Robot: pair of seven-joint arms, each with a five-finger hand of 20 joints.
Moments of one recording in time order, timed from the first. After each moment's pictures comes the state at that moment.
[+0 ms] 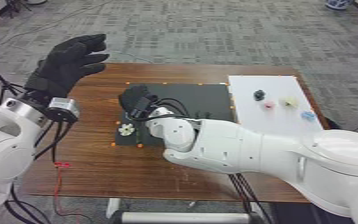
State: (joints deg) left arm 101.6 -42.1 -96.7 -119.0 43.1 -2.6 -1.4; right arm -28.3 -79.8 -8.0 -71.6 -120.2 17.6 27.3
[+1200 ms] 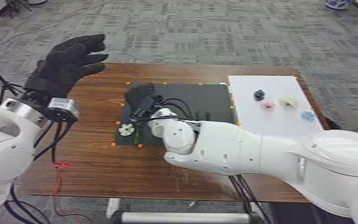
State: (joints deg) left arm 102.0 -42.5 -97.3 -119.0 43.1 -2.8 -1.5; right arm -28.4 -79.7 -9.1 -71.8 -122.2 17.6 35.0
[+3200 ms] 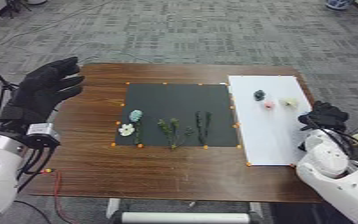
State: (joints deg) left arm 119.4 -49.4 -109.8 -124.3 43.4 -0.6 -0.7; right arm -75.5 -34.4 48.3 -90.3 -125.6 14.6 53.4
